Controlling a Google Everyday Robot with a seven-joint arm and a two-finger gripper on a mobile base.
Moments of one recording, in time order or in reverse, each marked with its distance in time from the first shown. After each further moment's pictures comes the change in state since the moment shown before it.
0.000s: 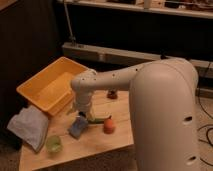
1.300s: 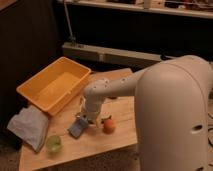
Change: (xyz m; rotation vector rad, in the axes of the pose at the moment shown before) arm 0.006 -0.042 0.017 -0.082 -0.019 0.205
